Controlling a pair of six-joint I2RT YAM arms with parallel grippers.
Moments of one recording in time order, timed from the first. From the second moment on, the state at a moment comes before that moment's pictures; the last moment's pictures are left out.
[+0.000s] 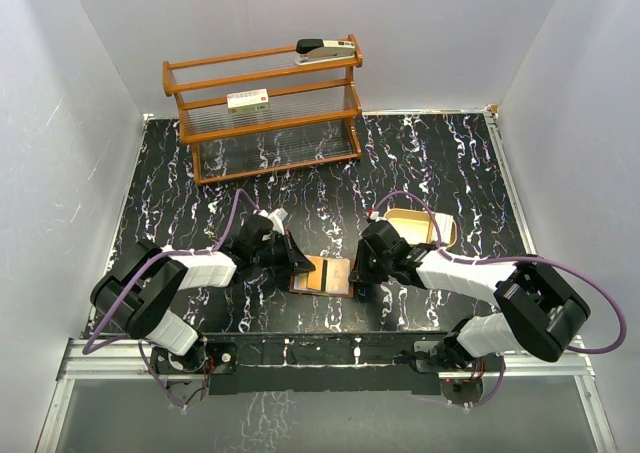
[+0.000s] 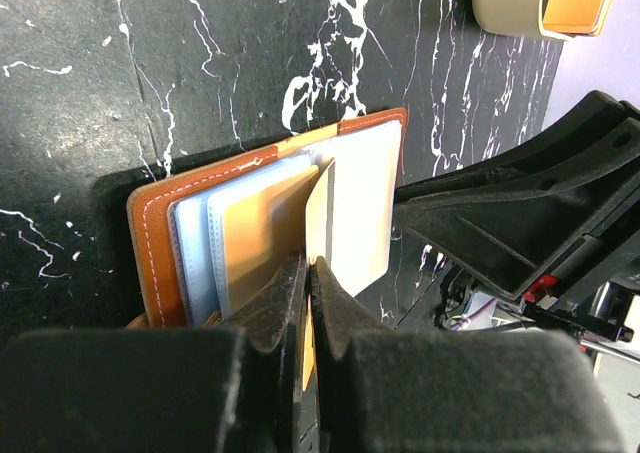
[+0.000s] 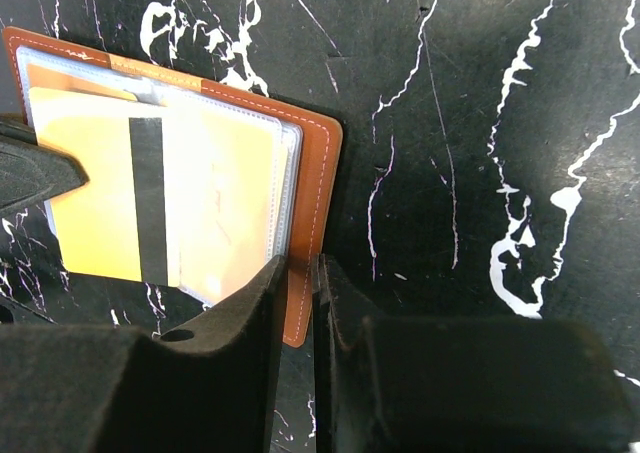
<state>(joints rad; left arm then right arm) -0.62 1.52 0.47 0.35 0.41 -0.92 0.74 1.35 0.56 -0.14 -0.05 0.78</state>
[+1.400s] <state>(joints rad) -0.62 1.60 0.46 0.44 0.49 -0.92 0.74 1.33 0.54 -0.14 -0.05 0.82</state>
